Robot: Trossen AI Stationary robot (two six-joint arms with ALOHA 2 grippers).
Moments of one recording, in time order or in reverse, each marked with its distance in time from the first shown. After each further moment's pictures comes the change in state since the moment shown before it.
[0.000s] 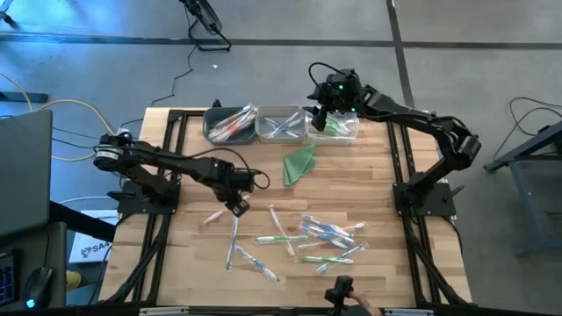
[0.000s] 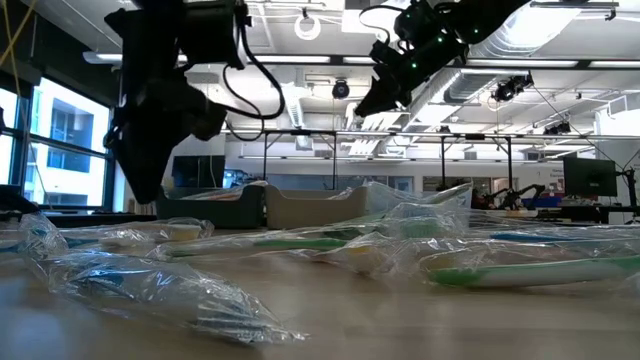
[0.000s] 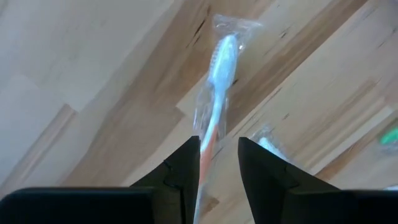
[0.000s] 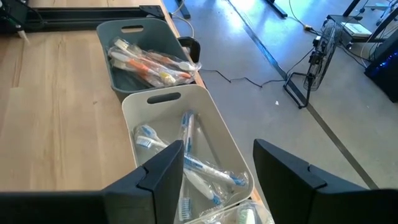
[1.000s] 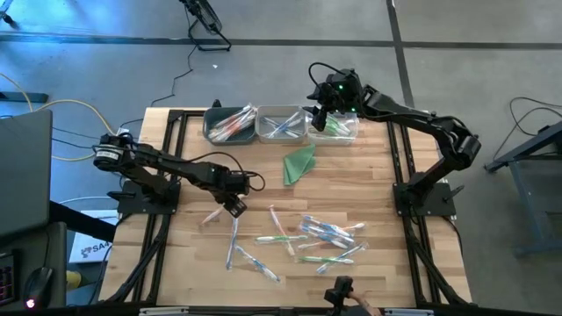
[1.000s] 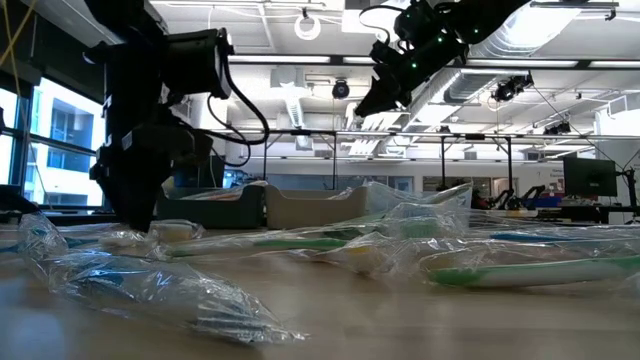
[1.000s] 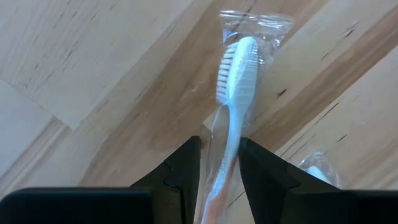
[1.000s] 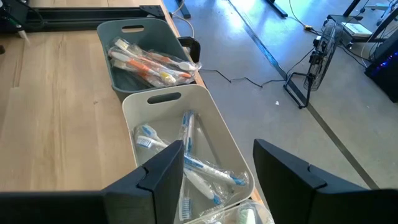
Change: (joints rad) left arm 0.002 0.001 -0.175 0.209 -0.036 -0.018; right arm 0.000 0.000 0.000 -0.001 0.000 0.000
